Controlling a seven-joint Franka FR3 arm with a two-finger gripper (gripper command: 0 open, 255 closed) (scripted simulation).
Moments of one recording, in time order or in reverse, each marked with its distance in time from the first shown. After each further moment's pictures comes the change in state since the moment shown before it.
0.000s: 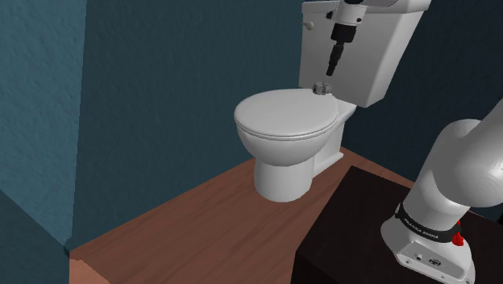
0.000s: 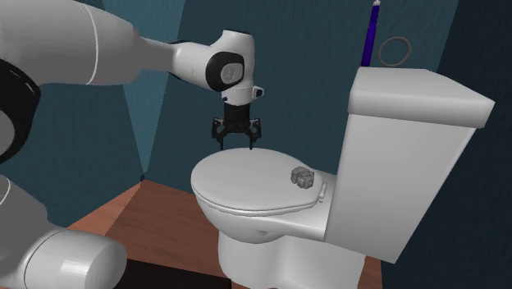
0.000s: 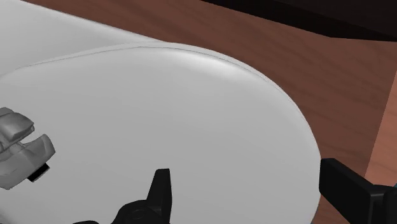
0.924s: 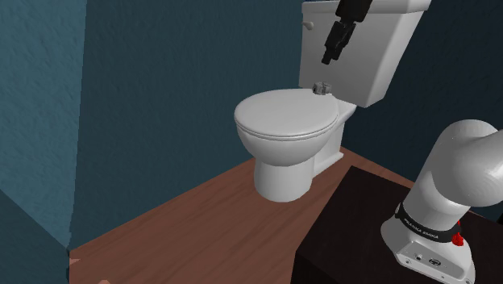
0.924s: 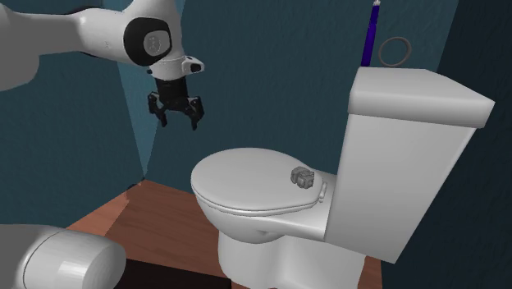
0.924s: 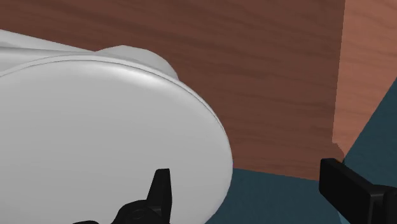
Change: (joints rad) arm -0.034 -0.375 0.323 -0.165 0.056 -0.103 0.486
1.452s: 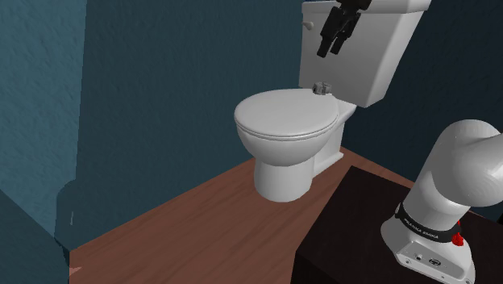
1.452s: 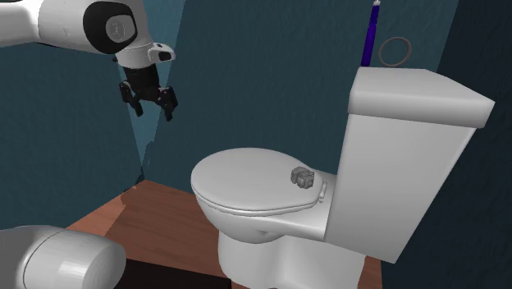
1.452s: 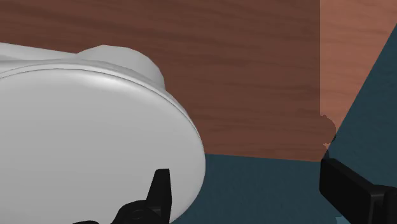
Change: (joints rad) arm 0.001 -0.086 0.133 0.002 0.065 -0.036 0.193
